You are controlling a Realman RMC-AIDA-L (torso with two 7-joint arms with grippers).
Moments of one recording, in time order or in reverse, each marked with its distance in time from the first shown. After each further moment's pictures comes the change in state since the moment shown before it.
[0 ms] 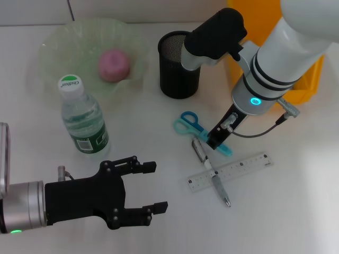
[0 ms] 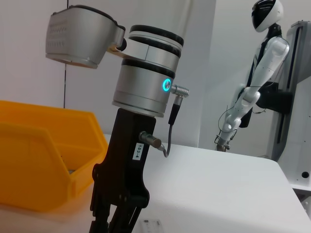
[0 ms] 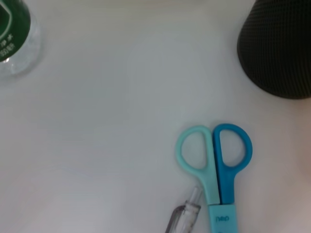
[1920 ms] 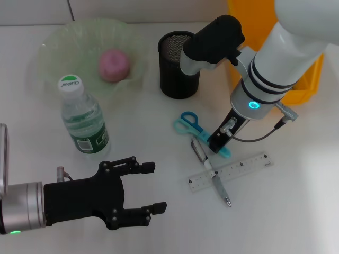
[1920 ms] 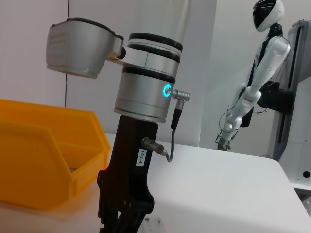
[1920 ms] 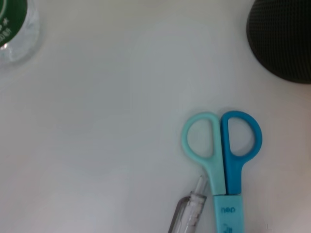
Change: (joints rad) left arm 0.004 0.002 0.000 0.000 -0.001 0.000 0.002; right arm 0.030 0.000 -0.008 0.075 0.033 0.014 -0.005
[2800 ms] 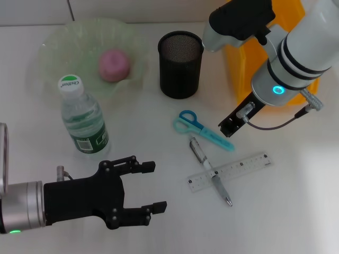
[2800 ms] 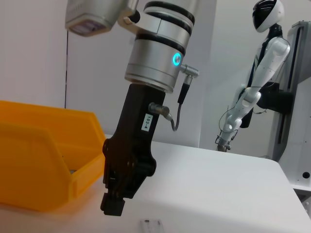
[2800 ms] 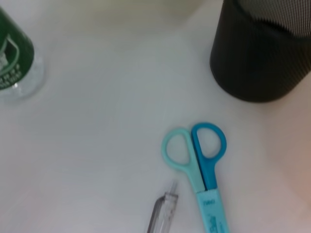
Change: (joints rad) left arm -0.002 0.000 -0.004 -0.002 0.001 0.003 0.000; right arm -0.136 -0.009 0.121 -0.287 -0.071 -0.137 0.000
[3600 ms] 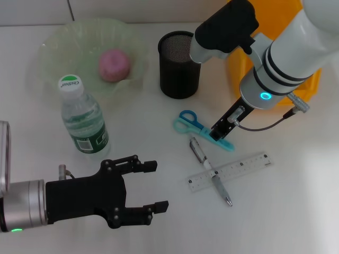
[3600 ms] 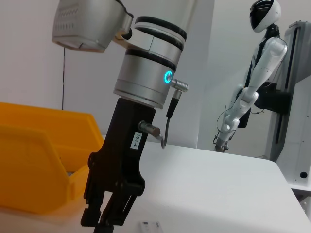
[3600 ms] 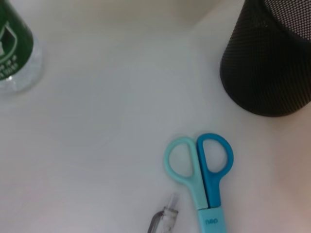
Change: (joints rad) left arm -0.009 -0.001 0.004 0.000 0.000 0.000 -0.004; right arm 0.028 0.005 -0.073 0.084 -0.002 0.107 -0.040
